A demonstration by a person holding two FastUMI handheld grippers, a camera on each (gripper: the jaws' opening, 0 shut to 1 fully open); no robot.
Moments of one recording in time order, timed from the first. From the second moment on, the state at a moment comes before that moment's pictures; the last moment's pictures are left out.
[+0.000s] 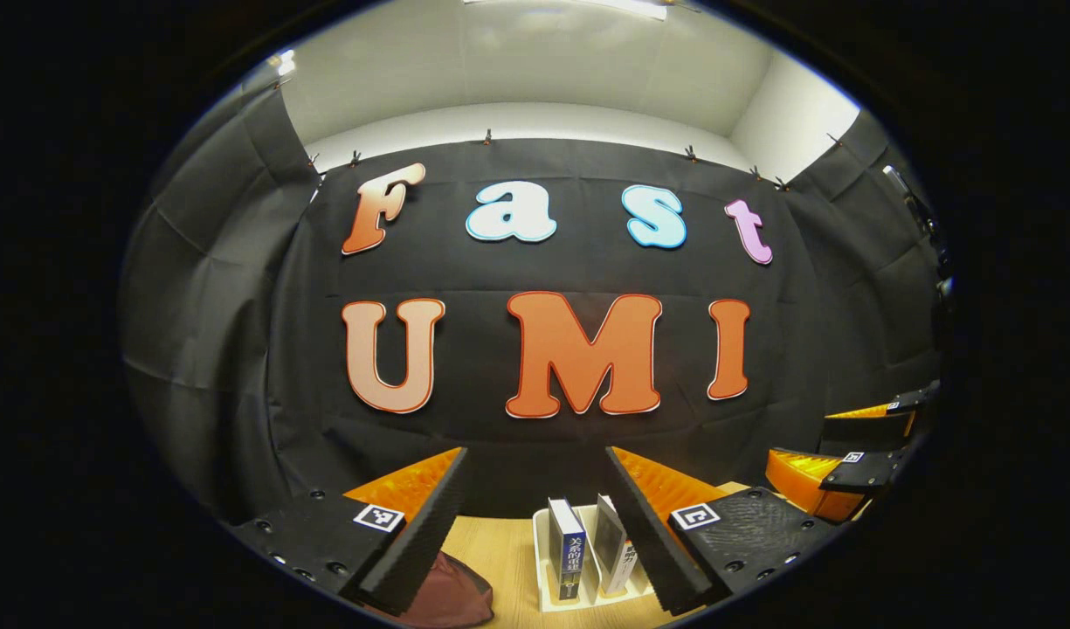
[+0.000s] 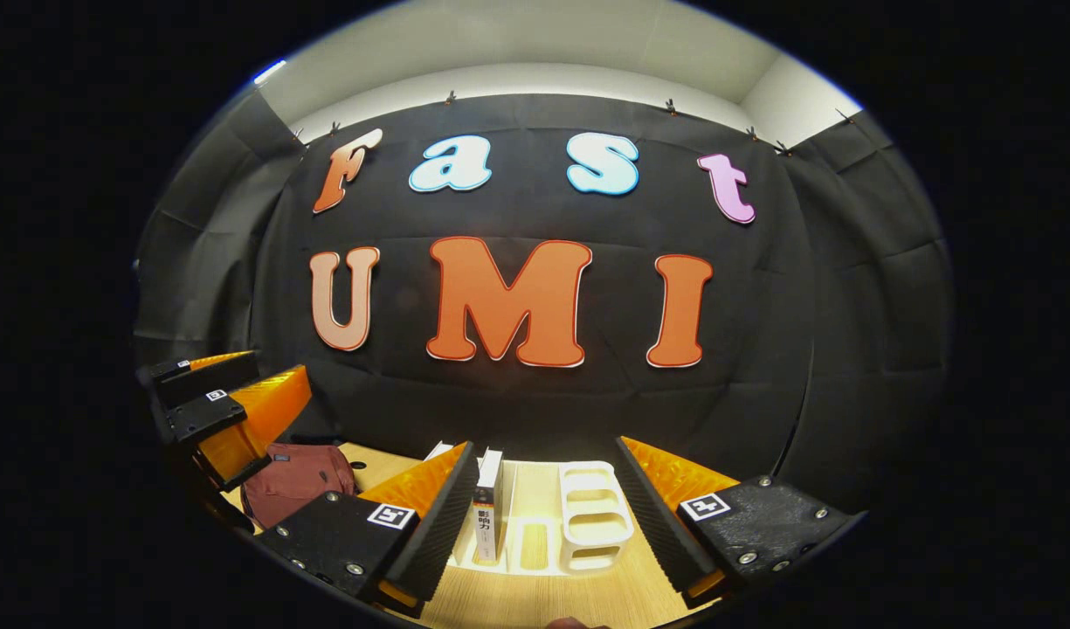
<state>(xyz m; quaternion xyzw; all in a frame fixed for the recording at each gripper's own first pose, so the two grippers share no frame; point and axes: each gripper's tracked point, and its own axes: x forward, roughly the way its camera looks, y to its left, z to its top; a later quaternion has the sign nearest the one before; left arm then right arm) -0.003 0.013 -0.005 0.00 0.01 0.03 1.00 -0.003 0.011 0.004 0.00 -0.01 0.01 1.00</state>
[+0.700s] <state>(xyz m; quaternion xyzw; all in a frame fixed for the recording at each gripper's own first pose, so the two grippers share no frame) -0.005 0.022 -0.009 0.02 0.02 0.04 1.00 0.000 0.017 0.000 0.00 0.00 0.01 1.00</state>
